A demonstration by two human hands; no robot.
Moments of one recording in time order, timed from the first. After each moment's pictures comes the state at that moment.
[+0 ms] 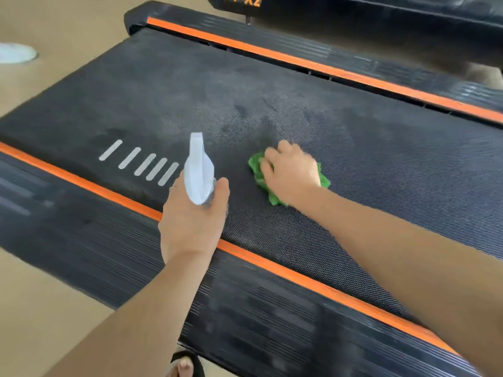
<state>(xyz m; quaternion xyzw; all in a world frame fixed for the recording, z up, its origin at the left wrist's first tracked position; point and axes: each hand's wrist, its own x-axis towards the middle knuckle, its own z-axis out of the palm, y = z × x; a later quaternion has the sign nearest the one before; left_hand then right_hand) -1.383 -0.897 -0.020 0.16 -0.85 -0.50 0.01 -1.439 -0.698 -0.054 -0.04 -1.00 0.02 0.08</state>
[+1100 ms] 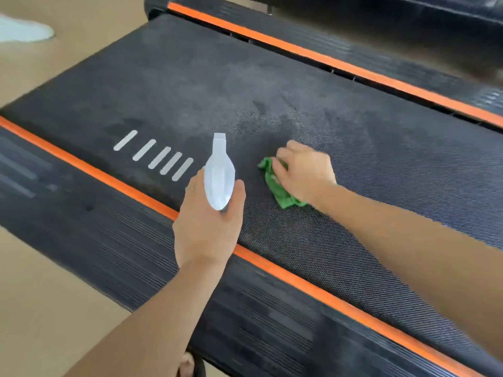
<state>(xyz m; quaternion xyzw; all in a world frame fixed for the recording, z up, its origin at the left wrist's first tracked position) -1.380 -0.893 -0.019 0.12 -0.87 -0.49 0.03 -1.459 -0.691 -0.056 0.05 -0.99 0.04 0.15</state>
